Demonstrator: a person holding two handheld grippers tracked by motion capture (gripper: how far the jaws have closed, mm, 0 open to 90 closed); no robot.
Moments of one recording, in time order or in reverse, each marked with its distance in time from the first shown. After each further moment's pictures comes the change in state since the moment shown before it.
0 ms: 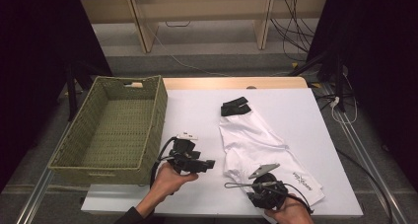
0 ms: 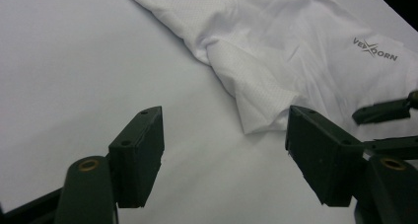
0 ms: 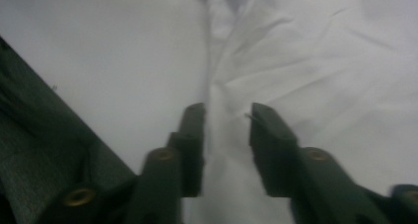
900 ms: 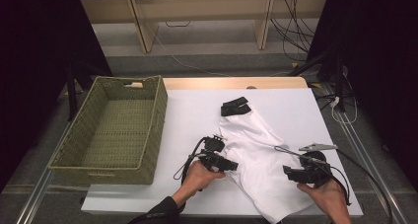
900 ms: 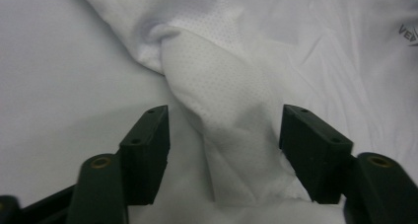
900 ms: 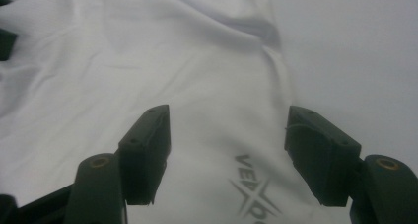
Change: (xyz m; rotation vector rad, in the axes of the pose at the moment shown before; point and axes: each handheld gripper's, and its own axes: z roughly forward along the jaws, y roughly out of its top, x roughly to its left) left arm -0.024 0.017 0.084 0.171 -0.007 -0.039; right arm -0.109 -0.029 -0.031 -0.146 -0.201 0.310
